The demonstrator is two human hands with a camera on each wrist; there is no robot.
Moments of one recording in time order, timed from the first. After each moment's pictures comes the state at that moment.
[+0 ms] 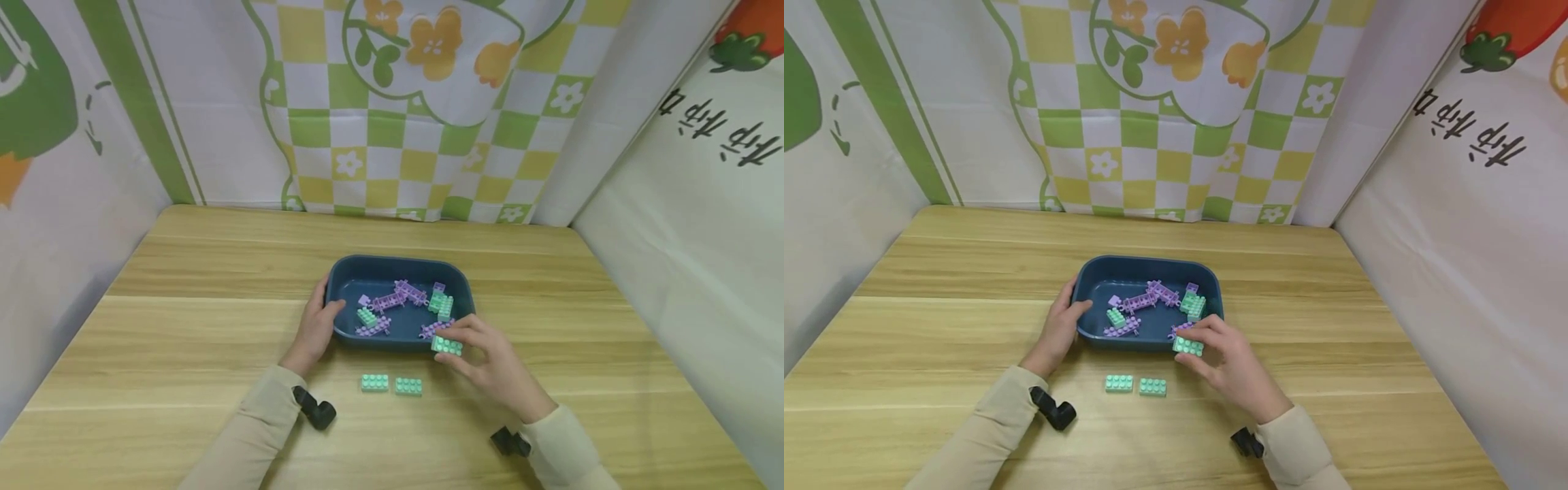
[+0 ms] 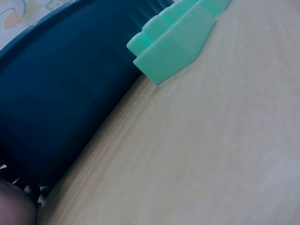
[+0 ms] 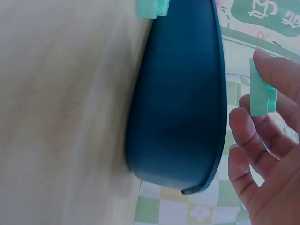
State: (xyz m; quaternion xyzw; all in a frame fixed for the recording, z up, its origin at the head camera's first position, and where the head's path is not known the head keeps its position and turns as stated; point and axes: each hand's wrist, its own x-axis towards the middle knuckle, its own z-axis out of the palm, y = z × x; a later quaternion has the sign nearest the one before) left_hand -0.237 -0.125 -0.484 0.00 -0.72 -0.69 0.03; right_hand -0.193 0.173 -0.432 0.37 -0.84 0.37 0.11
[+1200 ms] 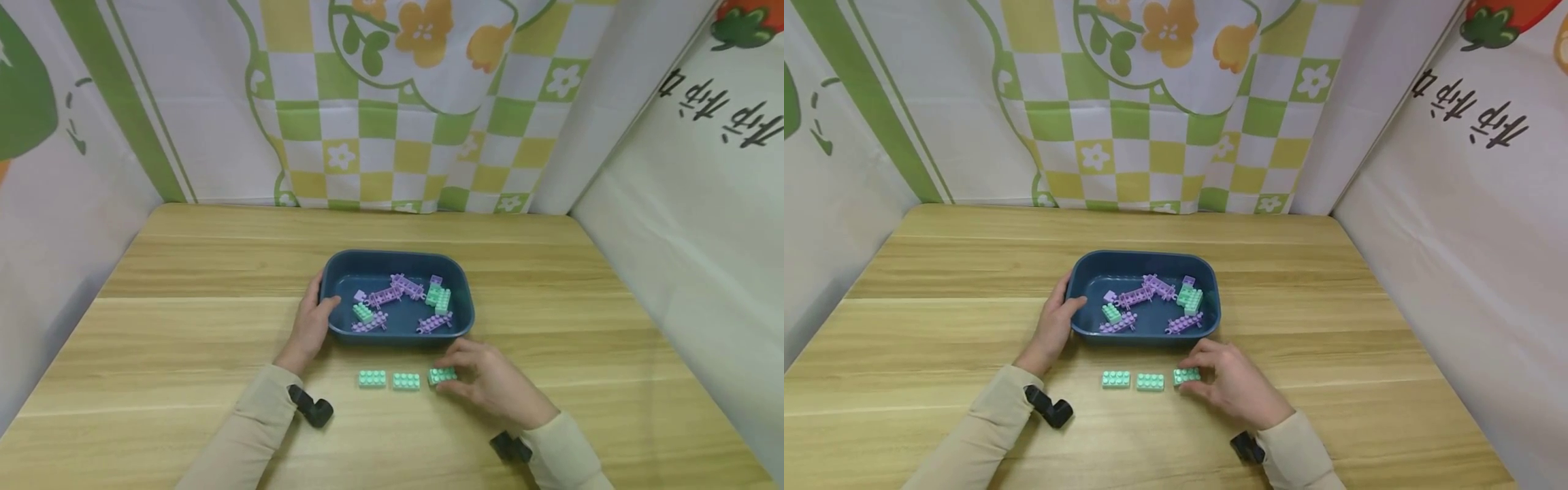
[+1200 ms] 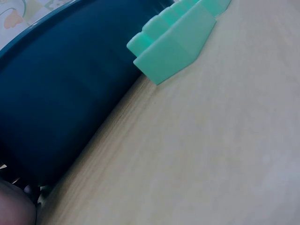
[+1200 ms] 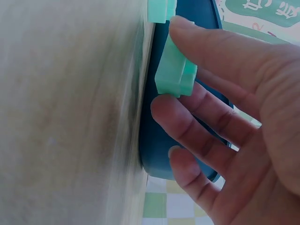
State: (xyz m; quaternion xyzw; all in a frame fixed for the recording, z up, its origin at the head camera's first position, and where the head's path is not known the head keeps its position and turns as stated) left_hand -0.237 -0.125 -0.481 0.00 -0.72 -0.69 0.02; right_hand -0.178 0.182 -0.449 0.31 -0.90 0.31 -0.04
